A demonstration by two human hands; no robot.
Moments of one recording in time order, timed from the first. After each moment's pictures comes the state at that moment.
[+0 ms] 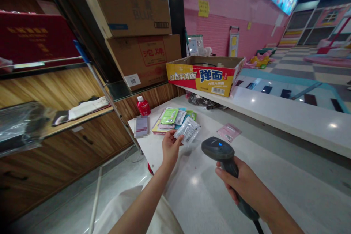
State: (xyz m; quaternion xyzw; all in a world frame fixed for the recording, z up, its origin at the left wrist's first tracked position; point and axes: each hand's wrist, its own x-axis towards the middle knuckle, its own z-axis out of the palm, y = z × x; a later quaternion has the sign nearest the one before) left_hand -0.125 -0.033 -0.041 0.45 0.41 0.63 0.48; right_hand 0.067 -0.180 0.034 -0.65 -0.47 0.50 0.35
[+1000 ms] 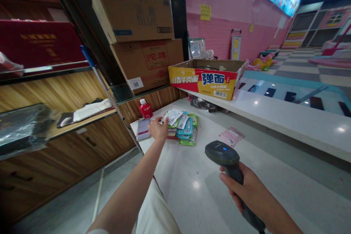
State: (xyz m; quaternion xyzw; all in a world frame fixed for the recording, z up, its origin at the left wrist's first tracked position) left_hand -0.175 0.051 0.005 0.50 0.78 0.39 0.02; right_hand 0.069 -0.181 0.034 -0.65 -0.45 0.50 0.37
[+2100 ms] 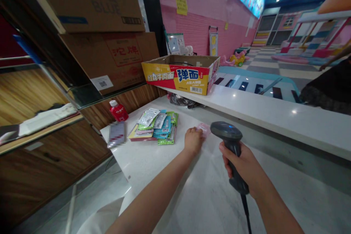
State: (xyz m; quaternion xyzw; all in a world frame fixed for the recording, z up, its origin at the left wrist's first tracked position) left_hand 0.025 -0.009 -0.043 0.85 0.48 0.16 0.14; right_hand 0.118 -0.170 0.055 -0.67 -0.31 0.43 0.52
